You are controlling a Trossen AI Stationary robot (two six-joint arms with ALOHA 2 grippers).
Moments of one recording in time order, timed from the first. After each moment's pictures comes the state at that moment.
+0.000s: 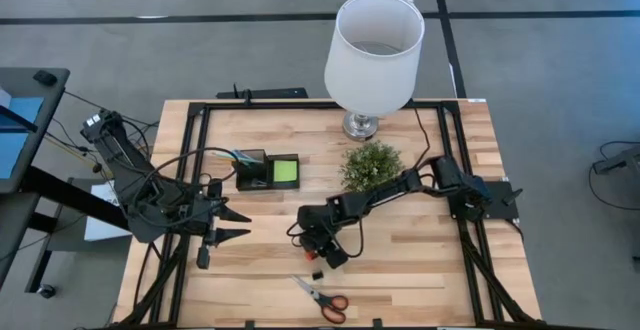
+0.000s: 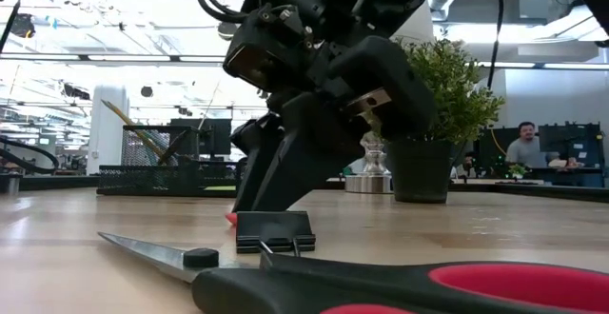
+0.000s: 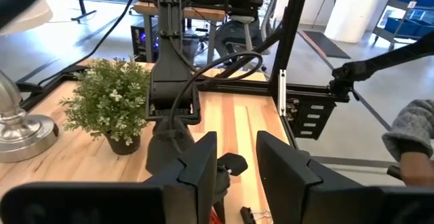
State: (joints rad) left arm -0.86 0.95 0.93 -0.27 -0.80 -0.35; right arm 0.20 2.26 1.44 -0.25 -0.42 -0.35
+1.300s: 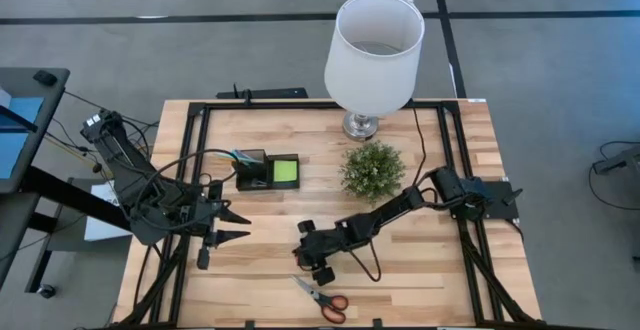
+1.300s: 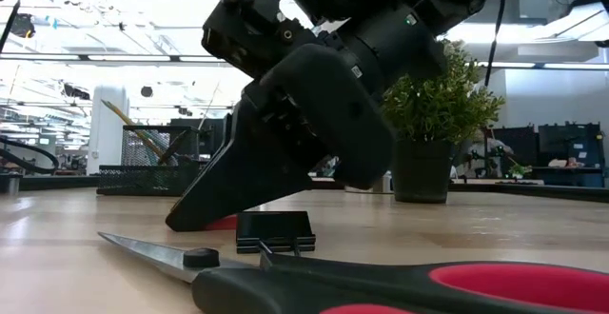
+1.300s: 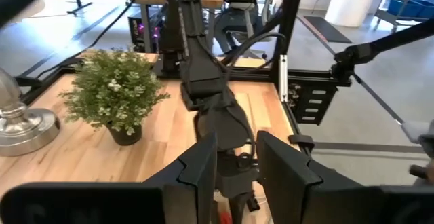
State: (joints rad) left arm -0.86 0.95 0.93 -0.33 -0.78 -0.36; right arm 0.32 2.27 1.36 0.14 0.00 -0.13
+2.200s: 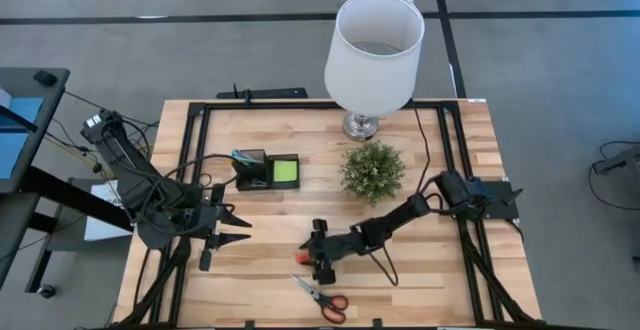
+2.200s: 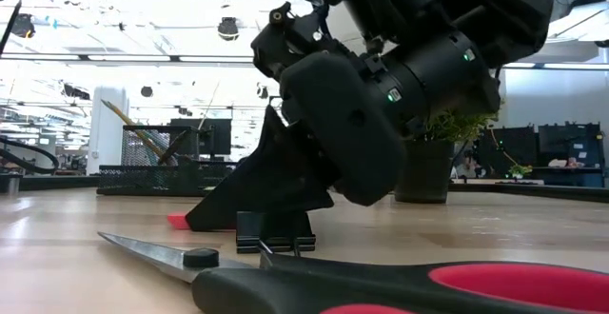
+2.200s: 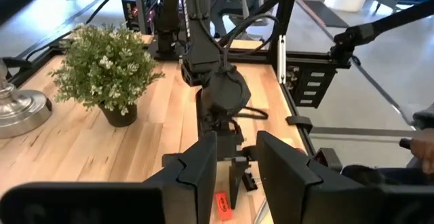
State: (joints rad) left arm -0.86 0.95 0.89 -0.36 -0.74 -0.41; right arm 0.40 2.27 1.15 0.45 0.16 0.13
